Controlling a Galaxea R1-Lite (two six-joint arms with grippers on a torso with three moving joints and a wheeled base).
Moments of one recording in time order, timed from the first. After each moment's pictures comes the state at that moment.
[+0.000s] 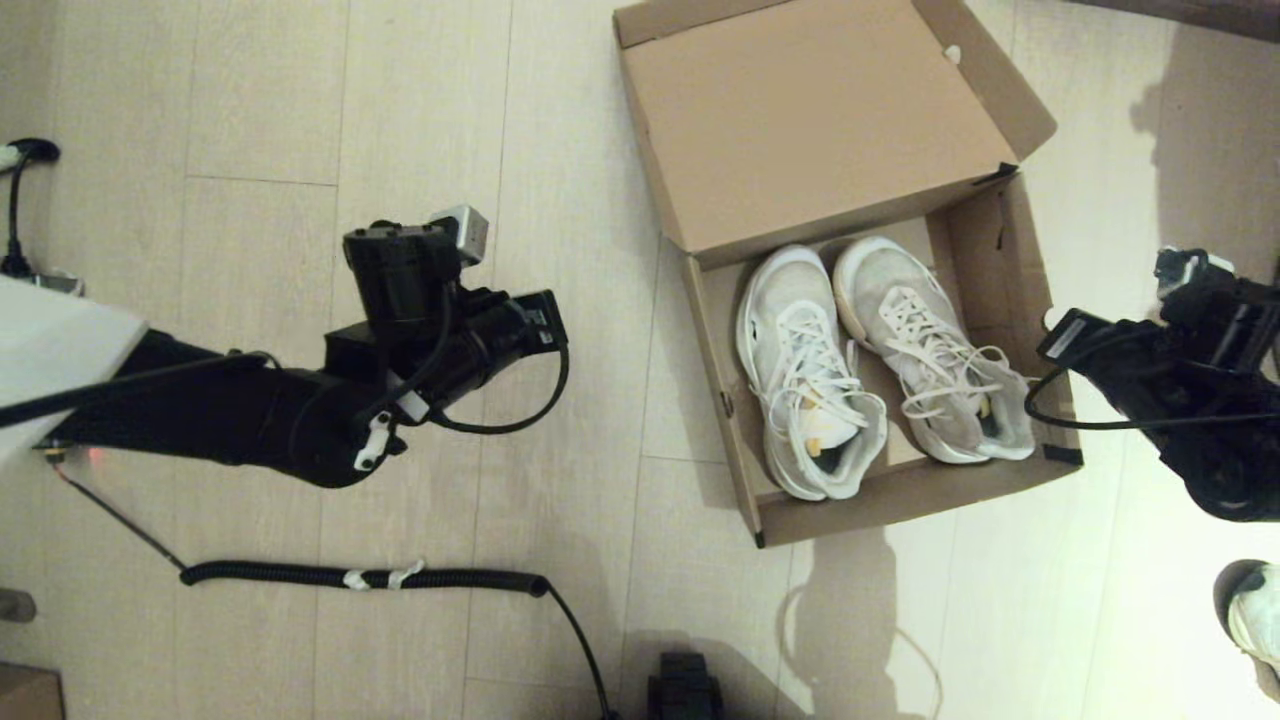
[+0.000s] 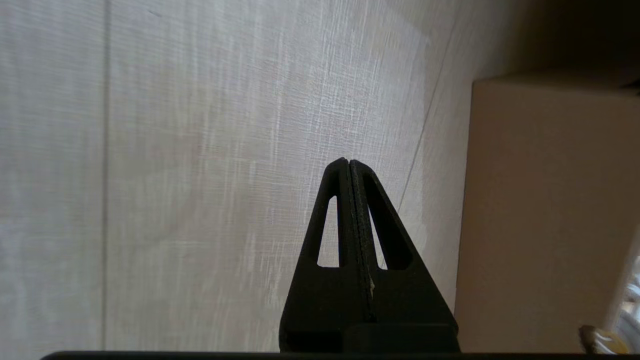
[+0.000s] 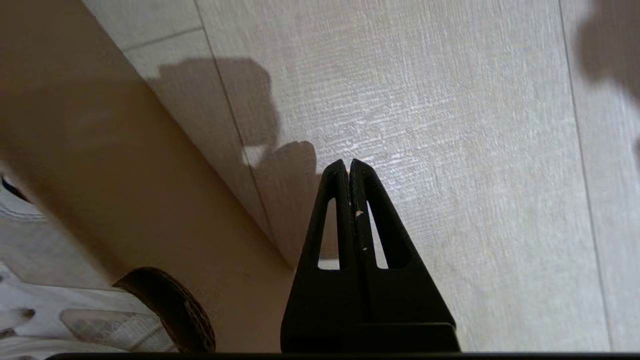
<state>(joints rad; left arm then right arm) -0.43 1.97 -1.23 -0.69 0.09 -0.22 -0.11 1.96 -0.92 -1.04 -0.14 0.31</state>
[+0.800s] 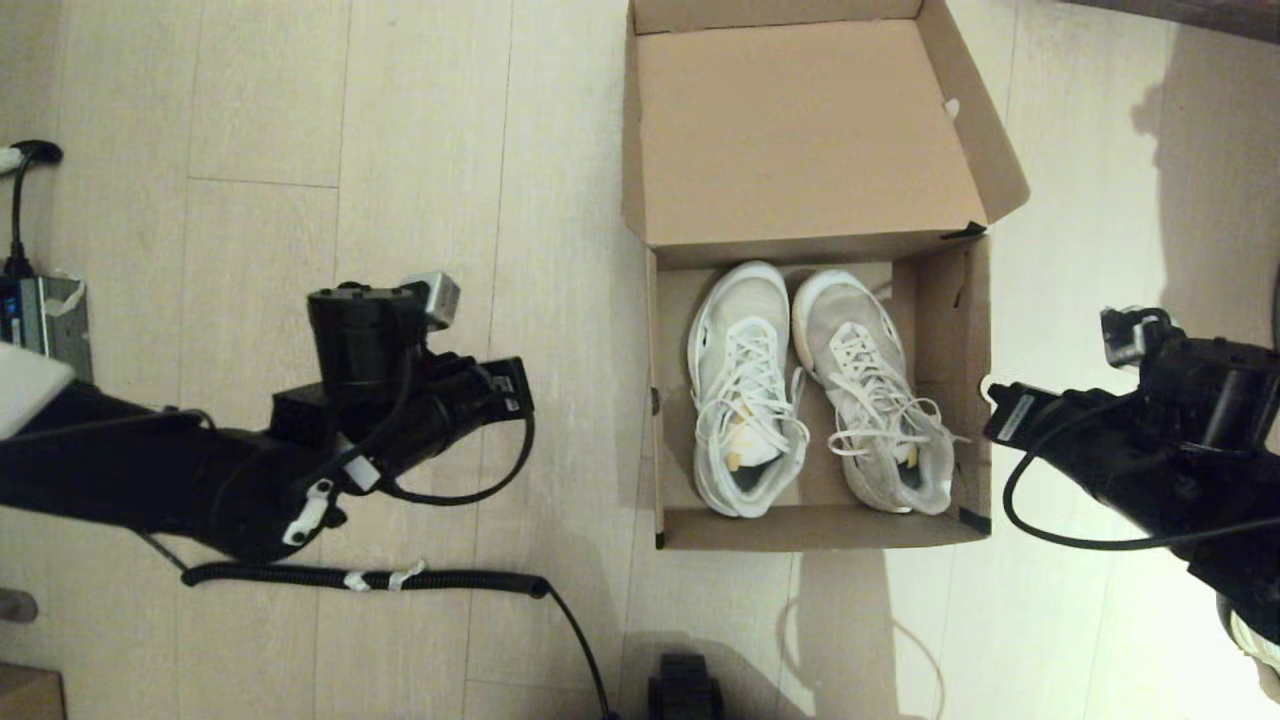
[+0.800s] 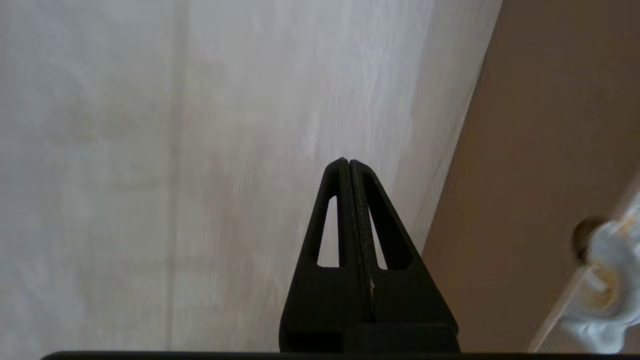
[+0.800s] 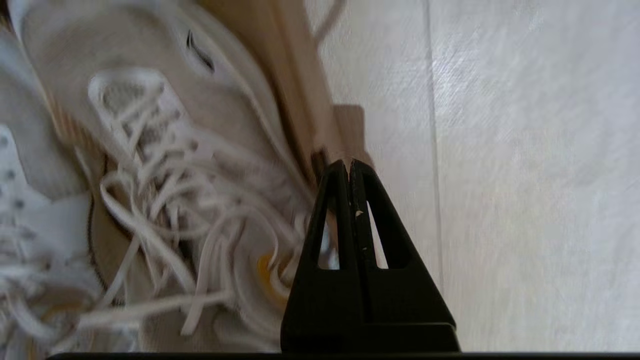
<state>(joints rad) -0.40 1.85 -0.97 -0.70 0.12 -0.22 0.11 1.70 -0.58 -1.00 -0.14 0.31</state>
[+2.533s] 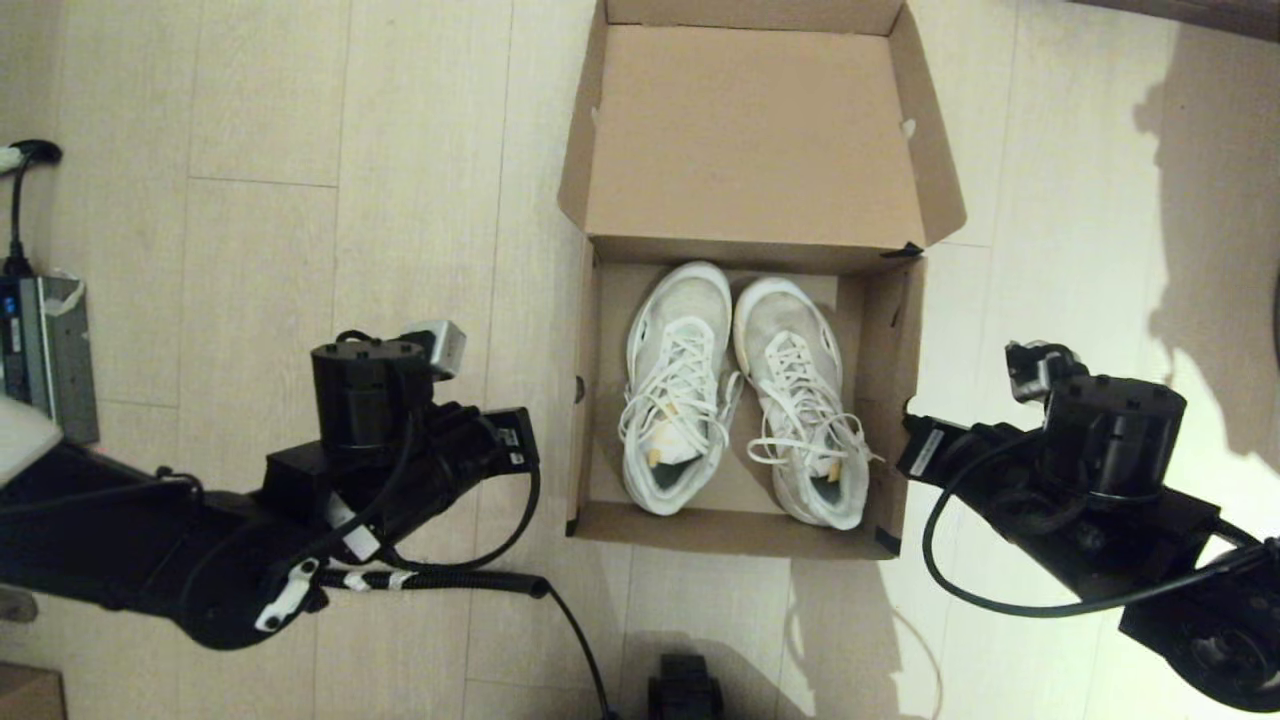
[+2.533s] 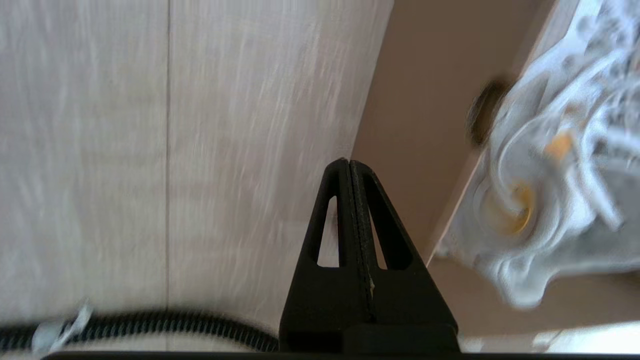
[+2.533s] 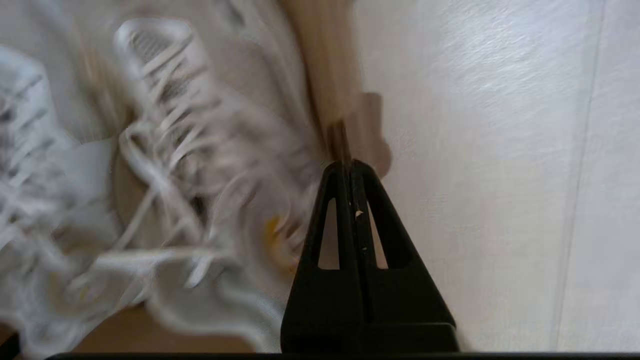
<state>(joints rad) -0.47 1.81 -0.80 -0.78 0.22 -0.24 0.37 1.75 -0.54 -1.04 -0.30 0.40</state>
